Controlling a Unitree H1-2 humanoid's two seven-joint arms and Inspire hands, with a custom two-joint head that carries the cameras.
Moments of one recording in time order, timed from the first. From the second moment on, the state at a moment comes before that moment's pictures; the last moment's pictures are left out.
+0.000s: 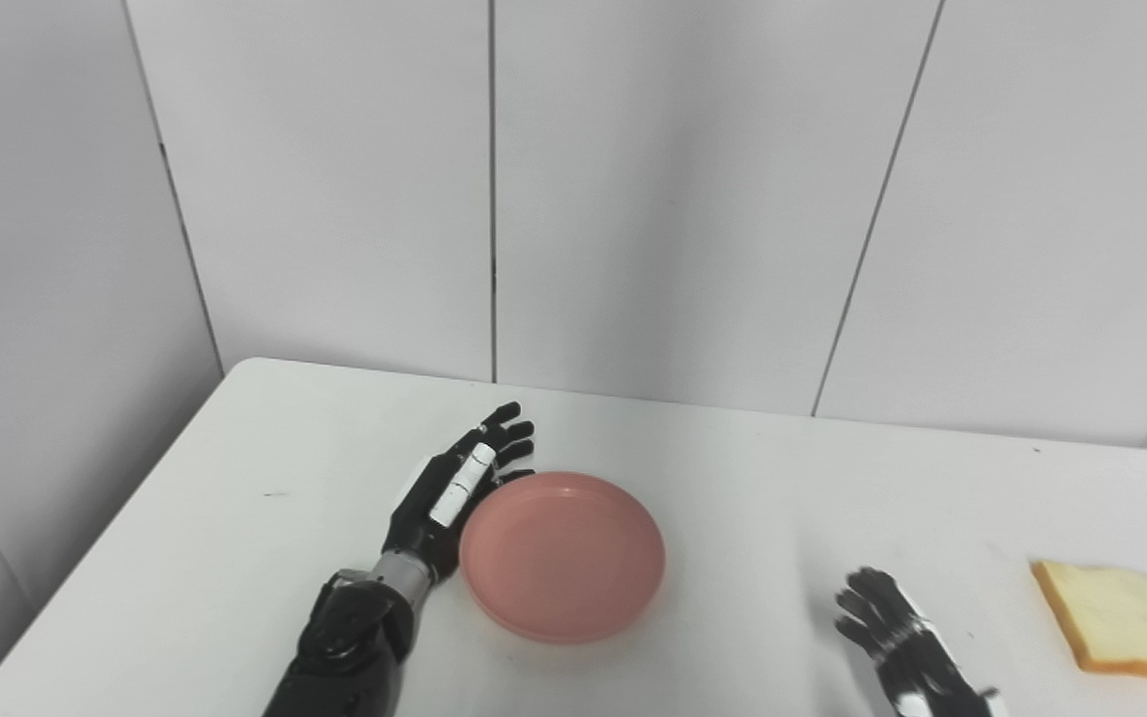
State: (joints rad) left arm -0.54 0.07 0.05 0.68 -0.23 -0.17 -0.26; right arm 0.12 -0.07 0.00 -0.12 0.10 -0.33 0.16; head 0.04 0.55
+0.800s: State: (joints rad) left arm -0.50 -0.06 0.05 0.57 -0.26 -0.11 -0.27; right arm 0.13 -0.03 0.08 -0.17 -0.06 -0.24 0.06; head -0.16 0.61
